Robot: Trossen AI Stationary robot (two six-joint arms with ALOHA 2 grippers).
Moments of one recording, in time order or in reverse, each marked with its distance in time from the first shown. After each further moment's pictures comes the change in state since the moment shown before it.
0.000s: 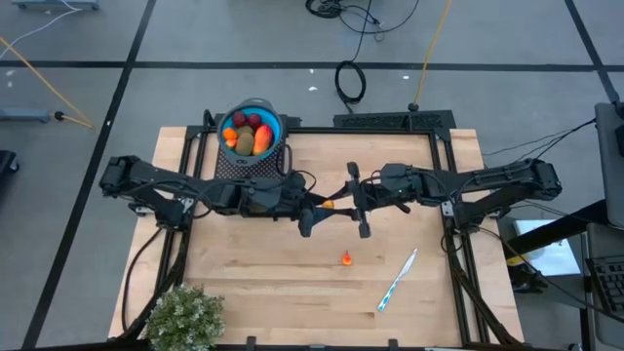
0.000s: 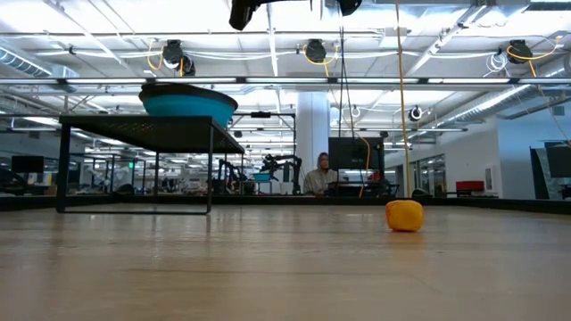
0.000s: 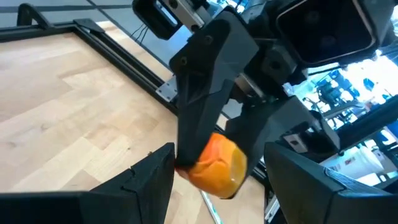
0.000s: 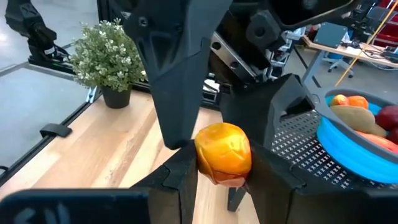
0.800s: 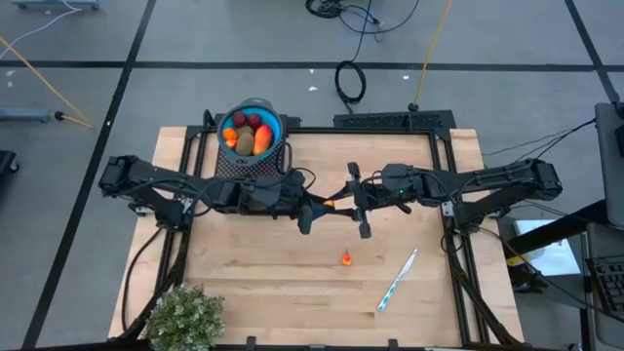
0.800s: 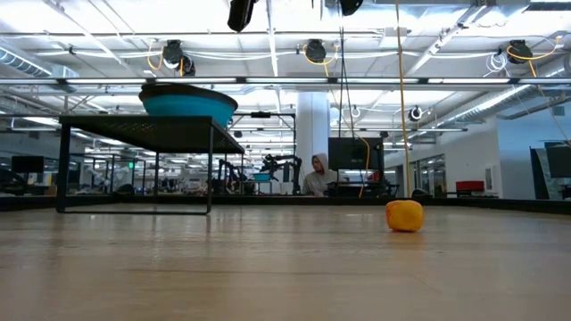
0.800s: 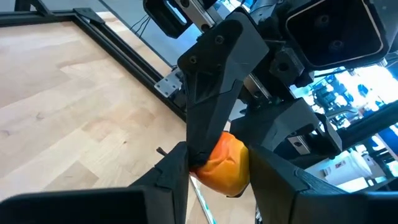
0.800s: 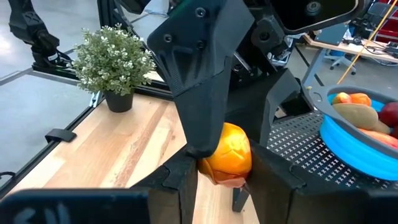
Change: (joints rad) left arm 0.013 -0.002 0.000 -0.011 0.024 -0.052; right arm 0.003 -0.002 0.000 0.007 -0.003 0.036
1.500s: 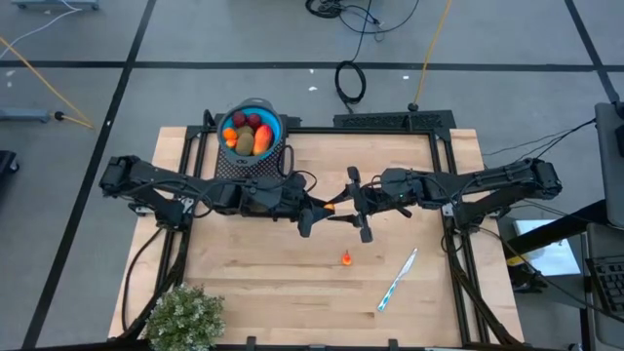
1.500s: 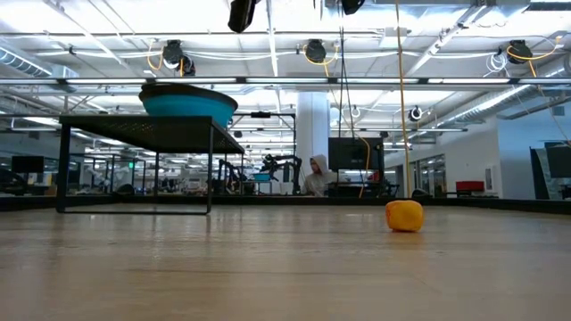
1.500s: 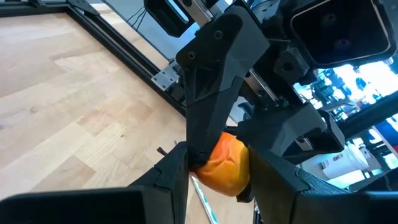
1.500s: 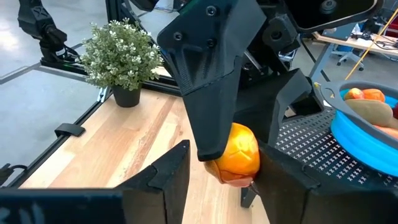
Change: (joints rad) left arm -0.001 0.003 -0.002 -0.001 0.015 -0.001; right arm 0.045 0.001 0.000 -0.031 0.009 0.007
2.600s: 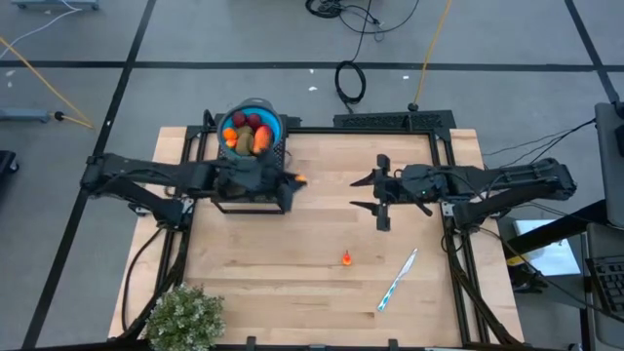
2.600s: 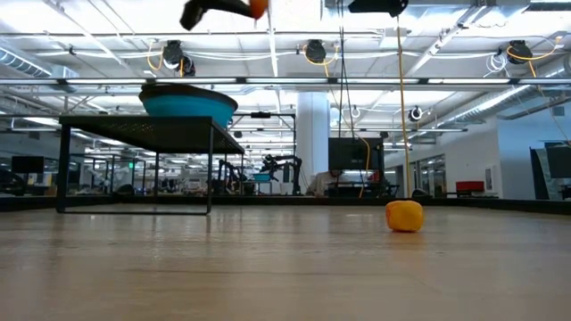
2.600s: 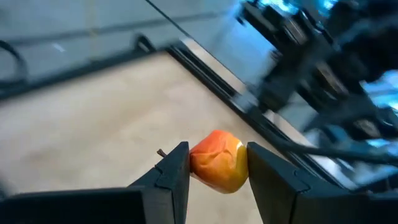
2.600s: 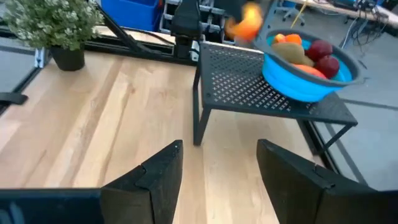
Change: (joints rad) left arm 0.068 -0.201 0.000 -0.364 -0.183 0.058; right arm 0.000 -0.191 0.000 -0.338 0.261 0.043
